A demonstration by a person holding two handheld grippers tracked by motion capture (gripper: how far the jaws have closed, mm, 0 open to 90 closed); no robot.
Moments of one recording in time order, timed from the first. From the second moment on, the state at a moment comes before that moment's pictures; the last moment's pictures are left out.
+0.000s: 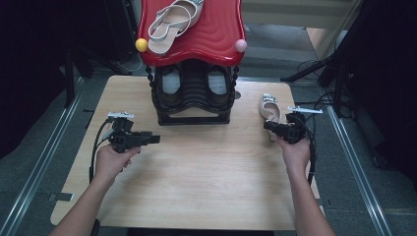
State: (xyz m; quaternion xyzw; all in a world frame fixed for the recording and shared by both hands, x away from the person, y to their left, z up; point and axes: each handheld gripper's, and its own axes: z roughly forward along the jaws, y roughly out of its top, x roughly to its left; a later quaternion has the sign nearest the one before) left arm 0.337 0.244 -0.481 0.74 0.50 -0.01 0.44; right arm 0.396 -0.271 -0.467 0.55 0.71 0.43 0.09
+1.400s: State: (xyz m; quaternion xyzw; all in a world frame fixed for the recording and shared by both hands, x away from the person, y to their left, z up) left arm 0.325 0.257 -0.481 0.73 0.51 0.00 0.44; right arm 0.472 -0.277 -0.480 0.61 0.69 0.38 0.11
